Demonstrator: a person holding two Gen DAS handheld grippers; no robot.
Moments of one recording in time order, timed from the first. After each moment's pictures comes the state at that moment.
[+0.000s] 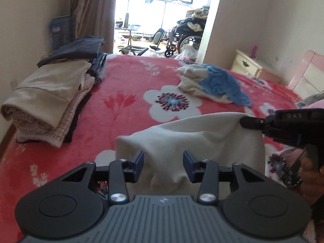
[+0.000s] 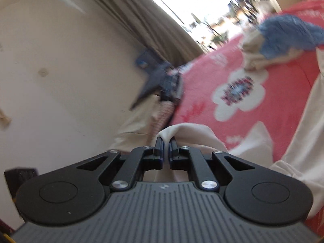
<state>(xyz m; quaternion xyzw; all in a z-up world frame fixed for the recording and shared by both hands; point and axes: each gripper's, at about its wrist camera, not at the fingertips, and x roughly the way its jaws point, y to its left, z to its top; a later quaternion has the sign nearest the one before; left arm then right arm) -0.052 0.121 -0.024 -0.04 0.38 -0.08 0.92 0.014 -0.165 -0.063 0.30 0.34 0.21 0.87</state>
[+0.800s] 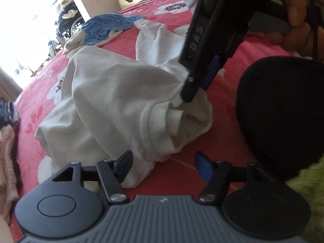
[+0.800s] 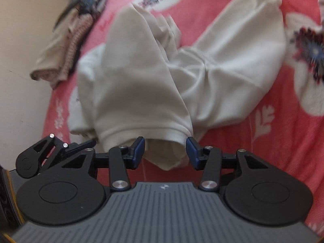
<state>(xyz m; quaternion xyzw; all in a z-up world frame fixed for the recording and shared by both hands) -0.143 -0.011 -0.156 0.32 0.38 -0.30 0.81 -0.055 -0.183 -0.168 0.18 0.57 0.13 0.79</state>
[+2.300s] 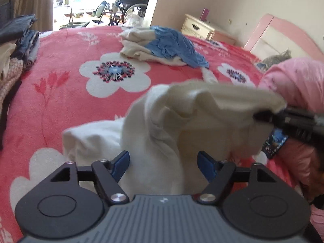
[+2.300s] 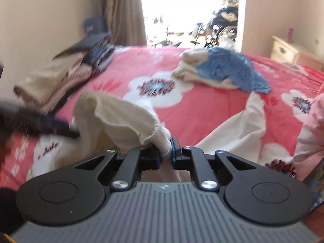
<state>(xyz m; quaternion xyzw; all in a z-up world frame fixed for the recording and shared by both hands) -0.002 0.064 -0.093 -0.01 0.44 -0.25 0.86 -0.036 -0.175 -0.075 0.02 0.31 0.08 0.95</state>
